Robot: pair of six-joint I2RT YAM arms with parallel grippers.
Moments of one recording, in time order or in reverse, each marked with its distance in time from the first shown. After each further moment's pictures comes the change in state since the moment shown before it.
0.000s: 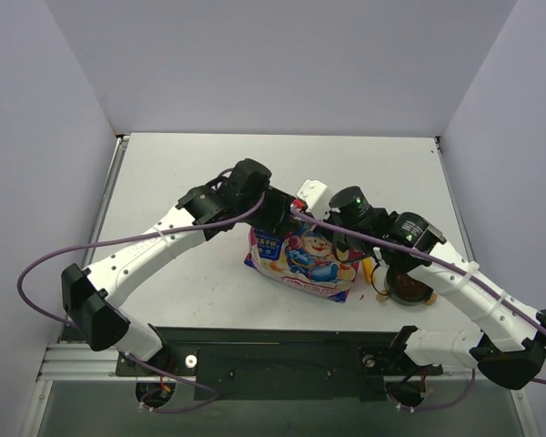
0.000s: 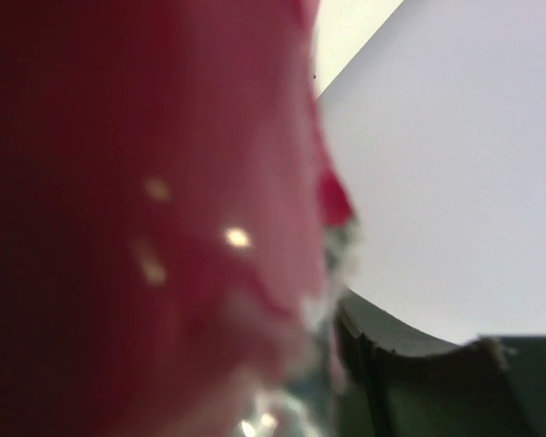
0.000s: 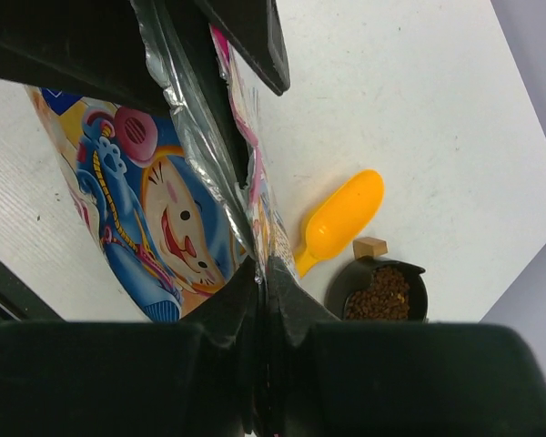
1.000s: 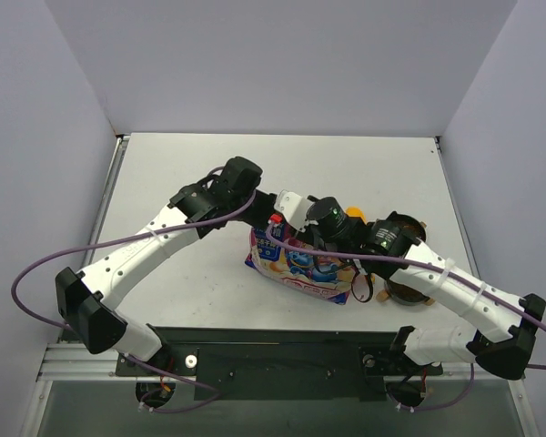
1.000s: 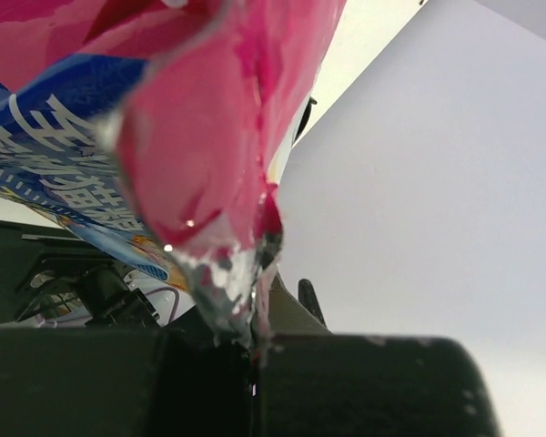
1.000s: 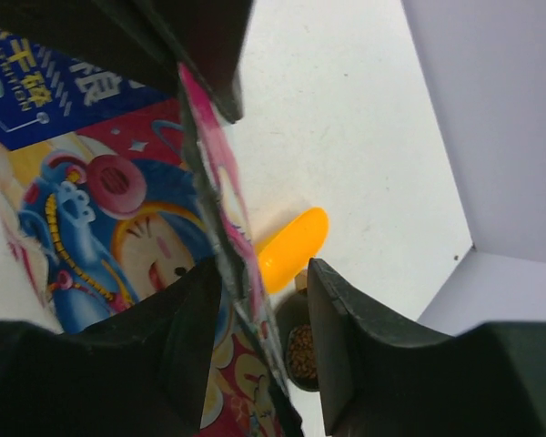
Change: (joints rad) left arm 0.022 -0.026 -0.011 -0.032 -0.053 0.021; right arm 0.106 0.050 -0.058 0.139 0.145 -0.135
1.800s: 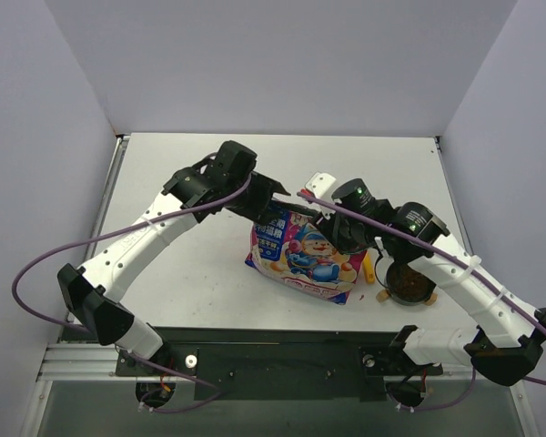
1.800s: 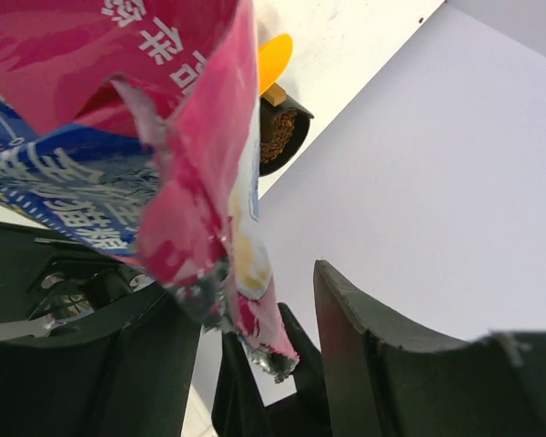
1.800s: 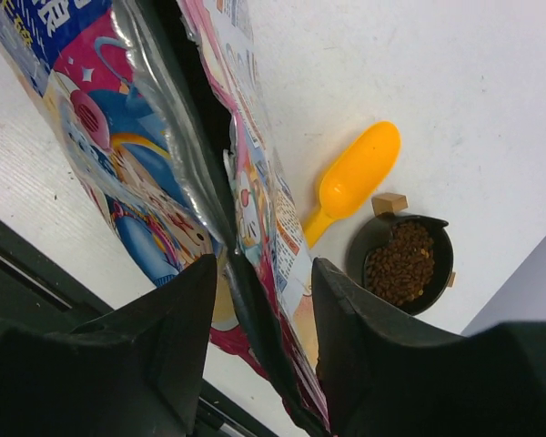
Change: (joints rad) left arm 0.060 0.045 0.152 -0.155 0.038 0.060; right arm -0.153 -0.006 0.152 -0.290 -0.153 0.243
